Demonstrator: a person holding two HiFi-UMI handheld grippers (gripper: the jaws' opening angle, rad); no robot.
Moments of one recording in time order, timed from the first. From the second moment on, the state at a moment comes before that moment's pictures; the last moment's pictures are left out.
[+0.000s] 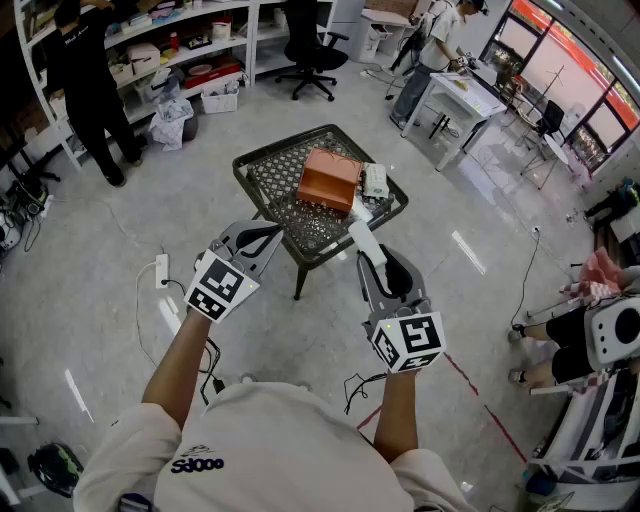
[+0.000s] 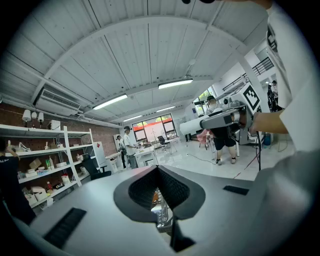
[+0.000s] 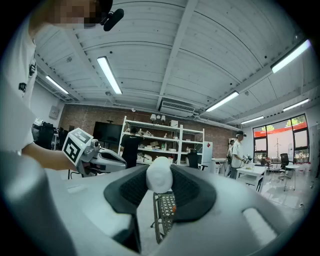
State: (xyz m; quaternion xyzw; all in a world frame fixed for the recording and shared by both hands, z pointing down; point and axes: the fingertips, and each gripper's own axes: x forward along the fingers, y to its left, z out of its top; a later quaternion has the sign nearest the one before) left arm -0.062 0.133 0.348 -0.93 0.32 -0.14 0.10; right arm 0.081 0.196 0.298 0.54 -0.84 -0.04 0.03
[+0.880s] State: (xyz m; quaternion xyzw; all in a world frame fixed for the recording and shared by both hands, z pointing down) left arm -0.046 0.155 0.353 -0.93 0.34 -0.15 0.09; right arm 0.097 0.211 0.305 0.51 -0.86 -0.01 0.02
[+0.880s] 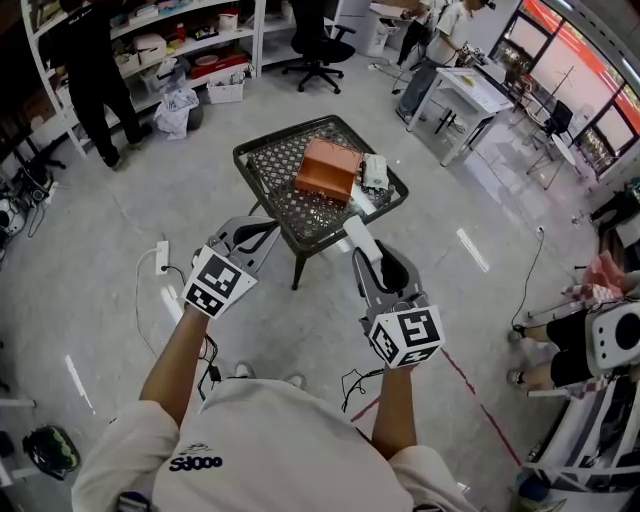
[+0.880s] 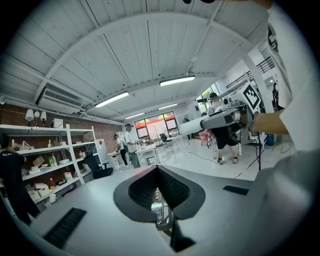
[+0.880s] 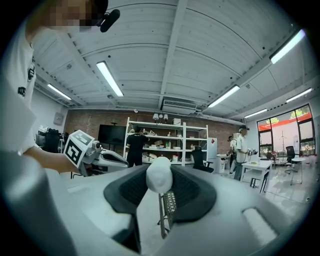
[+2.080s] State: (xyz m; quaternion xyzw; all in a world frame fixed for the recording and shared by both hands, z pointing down) left arm 0.008 0.114 0.385 -0.92 0.36 -0.15 0.06; right arm 0.166 0.169 0.338 0.51 -0.86 0.03 0.01
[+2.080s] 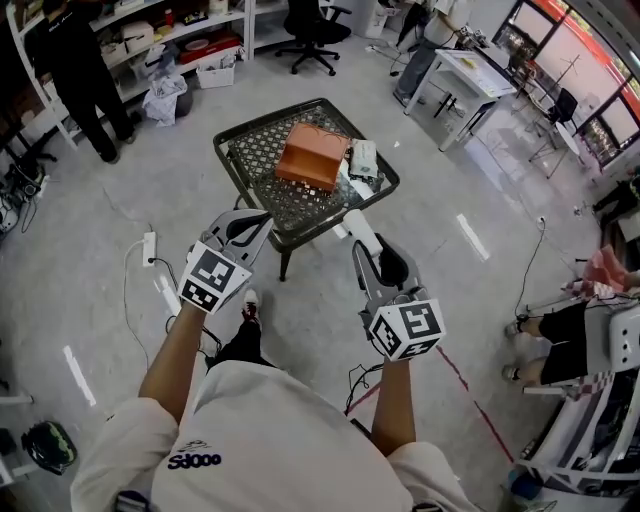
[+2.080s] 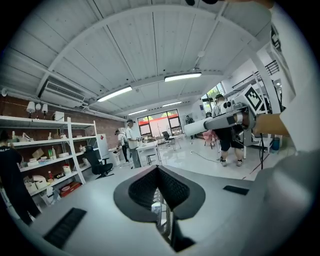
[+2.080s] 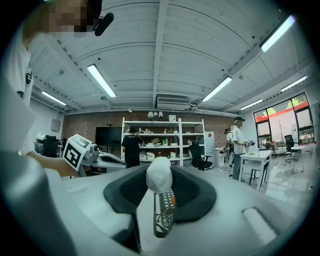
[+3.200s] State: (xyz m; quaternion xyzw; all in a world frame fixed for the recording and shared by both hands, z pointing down) left arm -0.009 -0.112 0.398 -0.93 0.34 -0.16 0.05; right arm 0.141 -0.047 0.333 0.53 -0.85 0.02 -0.01
